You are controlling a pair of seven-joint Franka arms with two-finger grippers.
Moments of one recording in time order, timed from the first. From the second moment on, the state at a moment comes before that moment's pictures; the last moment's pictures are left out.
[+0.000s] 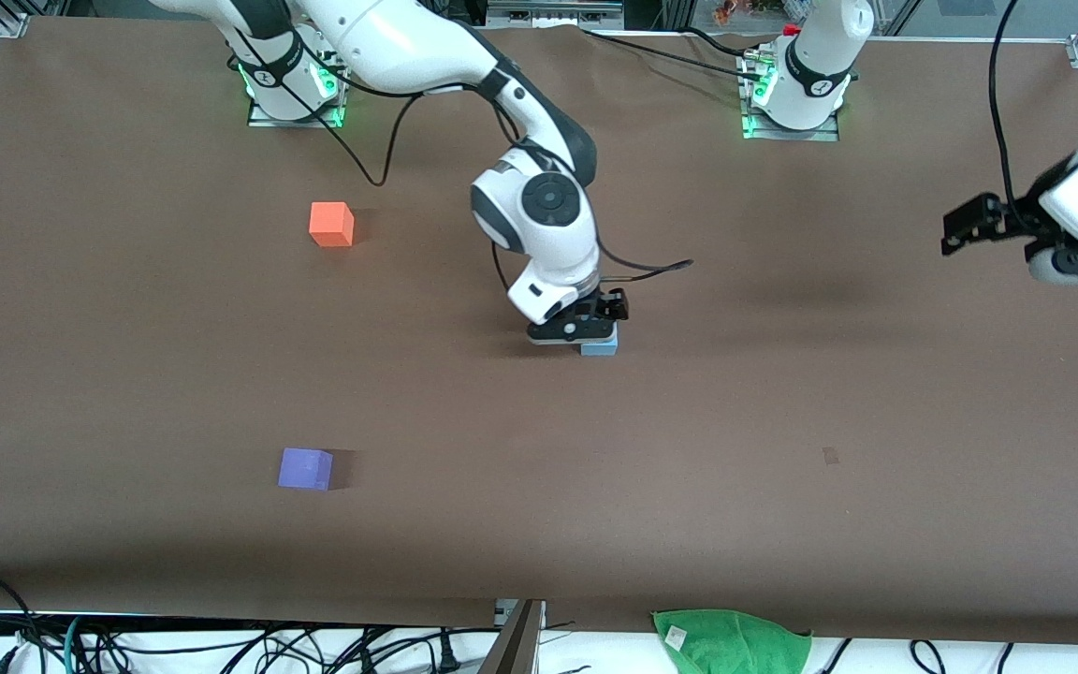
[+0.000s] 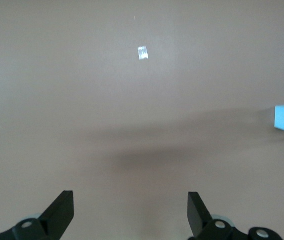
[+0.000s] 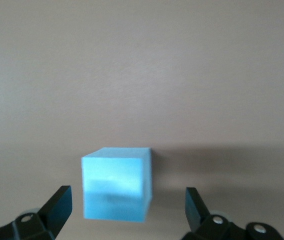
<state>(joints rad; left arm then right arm) 0.02 0.00 -0.05 -1.64 0.02 1.55 0.04 0.88 0.92 -0.05 -1.18 0.05 2.31 0.85</state>
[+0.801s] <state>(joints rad) 0.01 0.01 -0.05 -1.64 0.02 1.48 0.04 0.92 1.03 -0.06 -1.14 -0.09 2.38 0.88</state>
